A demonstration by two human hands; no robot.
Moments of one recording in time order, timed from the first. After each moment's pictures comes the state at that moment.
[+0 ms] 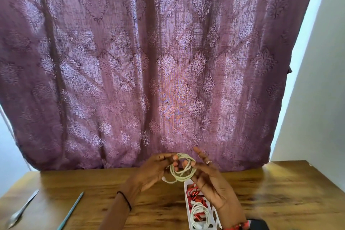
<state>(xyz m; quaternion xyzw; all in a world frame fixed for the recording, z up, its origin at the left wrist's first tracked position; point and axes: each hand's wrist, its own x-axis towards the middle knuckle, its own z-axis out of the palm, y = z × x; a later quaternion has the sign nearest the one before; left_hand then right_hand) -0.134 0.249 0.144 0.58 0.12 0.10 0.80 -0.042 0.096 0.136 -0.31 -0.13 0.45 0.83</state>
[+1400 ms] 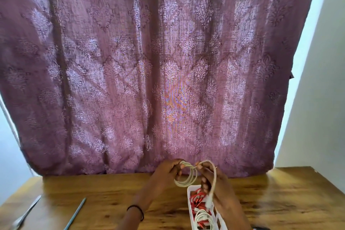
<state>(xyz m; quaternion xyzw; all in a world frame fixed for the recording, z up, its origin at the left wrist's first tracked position) -0.122 0.242 0.143 0.89 0.11 0.18 0.41 -0.032 0.100 0.119 -0.51 -0.16 0.32 0.79</state>
